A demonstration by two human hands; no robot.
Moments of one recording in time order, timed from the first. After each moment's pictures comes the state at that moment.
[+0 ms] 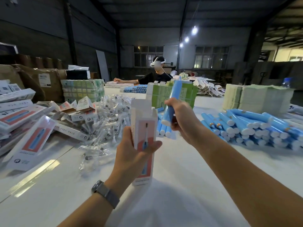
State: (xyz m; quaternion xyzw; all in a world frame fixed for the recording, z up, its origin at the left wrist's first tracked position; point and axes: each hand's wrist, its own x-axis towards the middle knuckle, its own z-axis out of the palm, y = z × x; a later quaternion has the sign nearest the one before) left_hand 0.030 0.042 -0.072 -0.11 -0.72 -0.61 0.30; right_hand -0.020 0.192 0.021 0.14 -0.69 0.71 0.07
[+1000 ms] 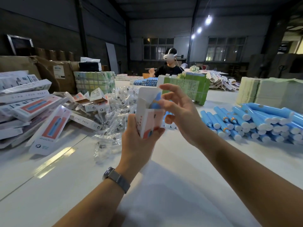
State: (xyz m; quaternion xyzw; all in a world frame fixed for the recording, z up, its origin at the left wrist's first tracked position) left_hand 0.025 0.031 -0.072 -0.07 -0.72 -0.56 0.41; right_hand 0.001 0.167 0.006 0.36 -0.64 0.67 0.08
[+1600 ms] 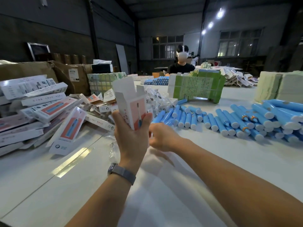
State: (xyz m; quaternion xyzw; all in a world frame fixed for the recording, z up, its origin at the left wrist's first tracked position) left_hand 0.021 -0.002 -0.059 -0.02 -0.66 -0.54 0.52; right_hand -0.061 0.091 -0.065 0.35 -0.91 0.21 0.09
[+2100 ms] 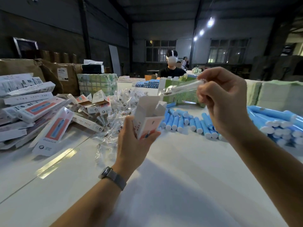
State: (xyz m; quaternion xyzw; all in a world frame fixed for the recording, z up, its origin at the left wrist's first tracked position) left_hand 0.024 0.018 -0.073 -0.07 -0.75 -0.48 0.44; right_hand 0.031 0.216 0.051 0.38 -0.58 0.67 0.27
